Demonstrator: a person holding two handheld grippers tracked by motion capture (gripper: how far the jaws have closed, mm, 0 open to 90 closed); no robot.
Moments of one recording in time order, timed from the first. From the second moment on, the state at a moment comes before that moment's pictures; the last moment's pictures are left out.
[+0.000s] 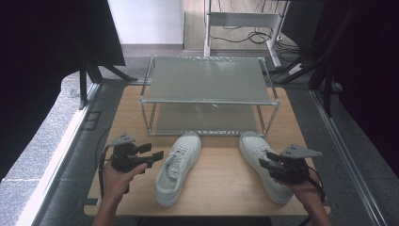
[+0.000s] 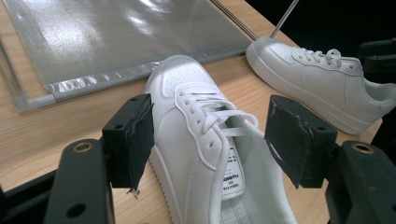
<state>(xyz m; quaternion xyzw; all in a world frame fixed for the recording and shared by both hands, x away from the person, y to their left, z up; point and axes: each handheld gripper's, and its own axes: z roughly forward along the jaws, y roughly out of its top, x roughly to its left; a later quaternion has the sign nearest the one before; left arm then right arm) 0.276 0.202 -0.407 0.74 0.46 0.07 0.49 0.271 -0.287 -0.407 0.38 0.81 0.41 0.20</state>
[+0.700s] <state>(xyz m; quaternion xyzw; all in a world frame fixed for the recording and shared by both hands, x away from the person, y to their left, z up) 0.287 0.183 -0.404 0.77 0.45 0.08 0.45 0.292 -0.323 -0.407 0.42 0.80 0.36 0.21</state>
